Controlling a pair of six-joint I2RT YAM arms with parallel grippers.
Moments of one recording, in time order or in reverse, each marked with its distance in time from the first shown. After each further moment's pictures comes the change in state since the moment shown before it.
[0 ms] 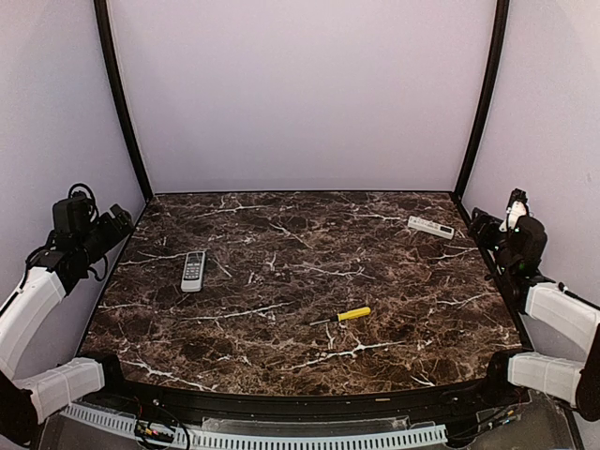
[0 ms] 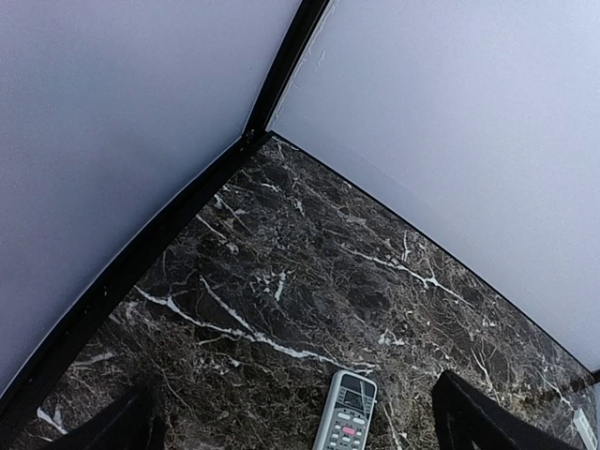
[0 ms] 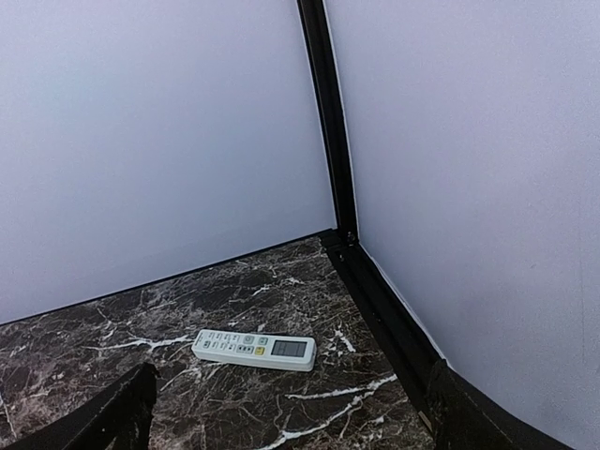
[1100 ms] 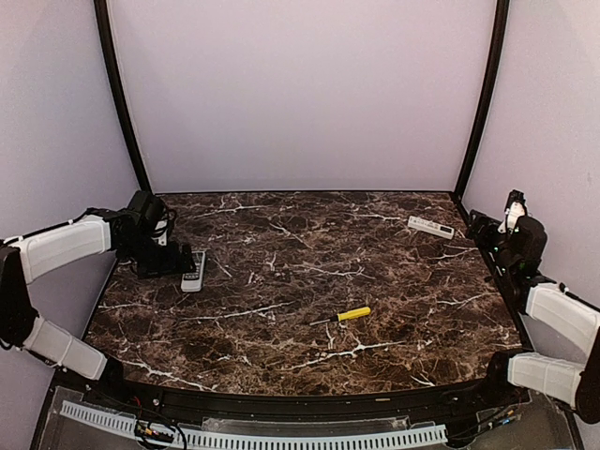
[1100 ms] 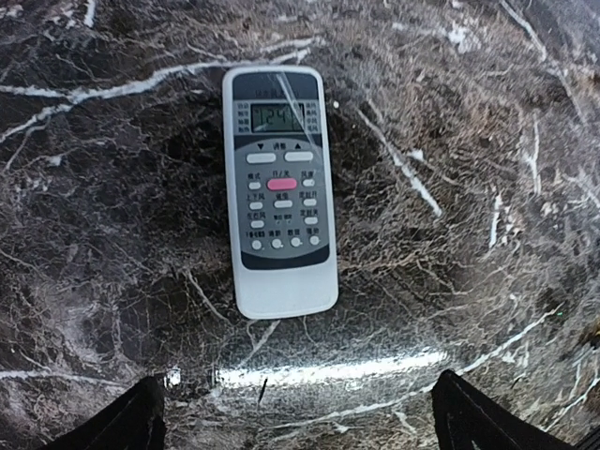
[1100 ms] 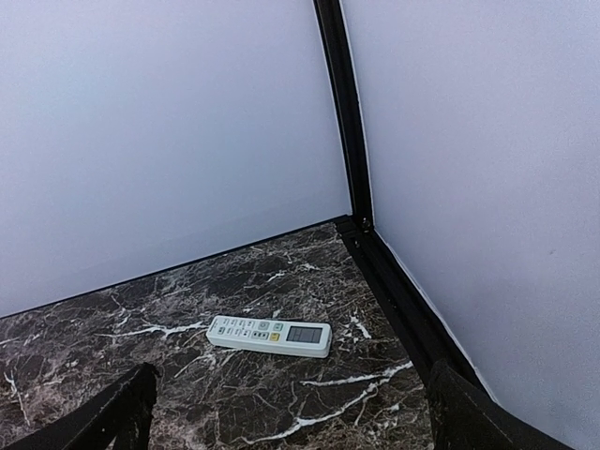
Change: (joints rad) left arm -0.294 0.475 0.227 -0.394 0.212 0.166; right arm 0.000 -0.017 0.002 -0.046 -0.044 0.023
